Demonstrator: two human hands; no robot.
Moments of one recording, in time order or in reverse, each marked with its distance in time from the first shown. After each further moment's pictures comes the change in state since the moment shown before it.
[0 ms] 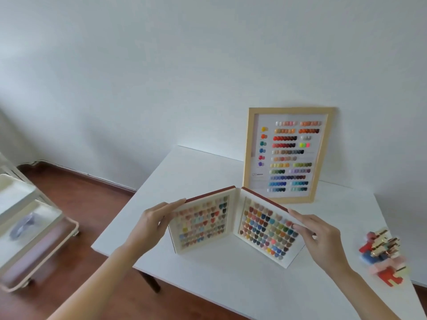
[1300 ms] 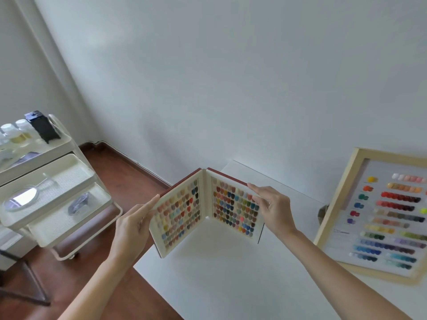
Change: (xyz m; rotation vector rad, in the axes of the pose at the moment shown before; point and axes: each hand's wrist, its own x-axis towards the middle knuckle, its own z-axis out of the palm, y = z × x) left_hand 0.015 -0.154 -0.101 0.141 0.485 -0.301; right_hand 0.246 -0.120 0.240 0.192 -0.116 -0.282
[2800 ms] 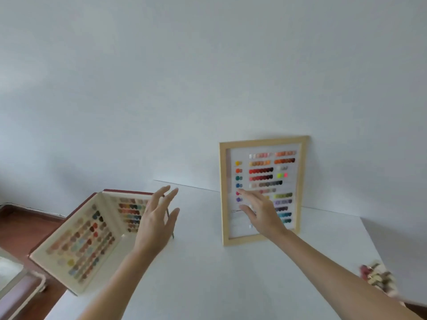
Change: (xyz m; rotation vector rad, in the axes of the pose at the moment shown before) left_hand -0.002 0.236 0.144 -0.141 -0.190 0.300; right_hand -0.122 0.084 -0.204 -0.161 0.082 0.130
